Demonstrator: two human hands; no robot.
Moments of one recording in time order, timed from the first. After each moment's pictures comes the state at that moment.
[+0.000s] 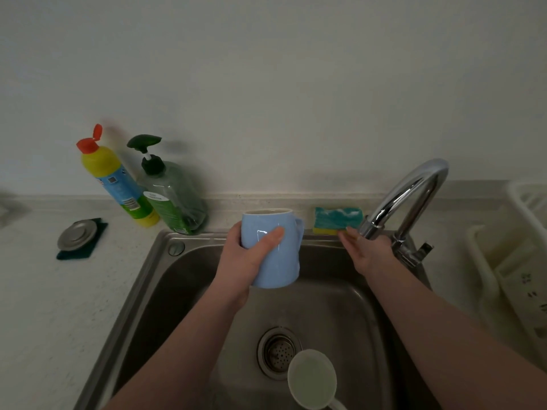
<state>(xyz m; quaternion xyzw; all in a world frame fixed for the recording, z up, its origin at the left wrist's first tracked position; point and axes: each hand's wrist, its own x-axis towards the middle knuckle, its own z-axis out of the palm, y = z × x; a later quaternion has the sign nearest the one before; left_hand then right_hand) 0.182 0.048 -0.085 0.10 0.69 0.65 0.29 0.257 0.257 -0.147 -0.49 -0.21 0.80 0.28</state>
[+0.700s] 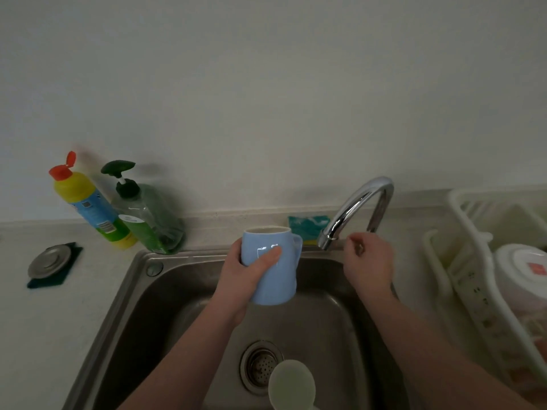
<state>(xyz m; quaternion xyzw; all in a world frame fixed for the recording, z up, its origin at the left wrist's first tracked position) 0.204 0.073 -0.089 0.12 0.68 0.65 0.32 0.319 0.252 -0.138 -0.47 -0.76 0.29 0.32</state>
